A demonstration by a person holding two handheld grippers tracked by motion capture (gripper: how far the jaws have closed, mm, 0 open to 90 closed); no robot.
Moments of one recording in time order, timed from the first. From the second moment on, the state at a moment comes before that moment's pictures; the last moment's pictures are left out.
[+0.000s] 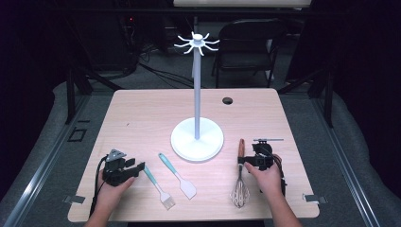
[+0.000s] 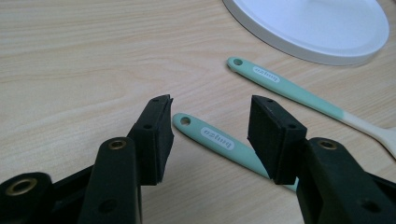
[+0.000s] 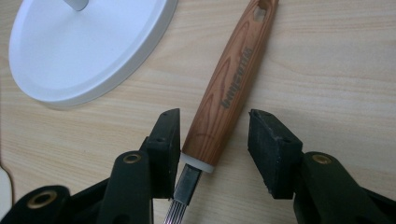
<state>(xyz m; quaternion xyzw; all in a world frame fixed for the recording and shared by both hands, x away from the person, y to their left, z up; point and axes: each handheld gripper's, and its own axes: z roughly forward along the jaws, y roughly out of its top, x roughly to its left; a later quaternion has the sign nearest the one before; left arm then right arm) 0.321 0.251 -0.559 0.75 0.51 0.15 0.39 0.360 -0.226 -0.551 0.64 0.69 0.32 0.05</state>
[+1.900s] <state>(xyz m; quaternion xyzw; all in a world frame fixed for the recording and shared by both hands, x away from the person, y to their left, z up) 0.324 0.252 -0.561 0.76 0.51 0.15 0.38 0.373 -0.199 -0.562 0.66 0.68 0.31 0.04</state>
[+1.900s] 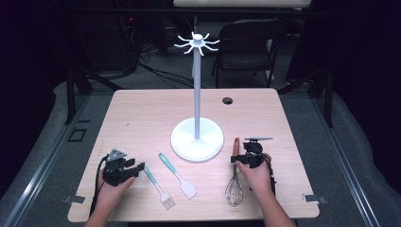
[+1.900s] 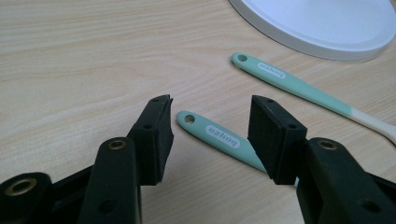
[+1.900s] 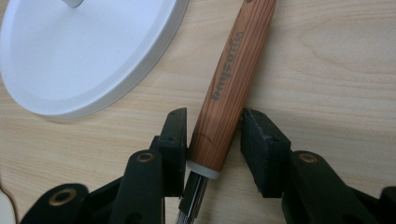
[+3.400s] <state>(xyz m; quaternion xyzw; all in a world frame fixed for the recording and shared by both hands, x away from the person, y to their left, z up) 0.325 0.252 -0.562 0.76 0.51 0.14 0.38 0.375 -0.180 -0.554 0.63 0.74 0.24 0.08</state>
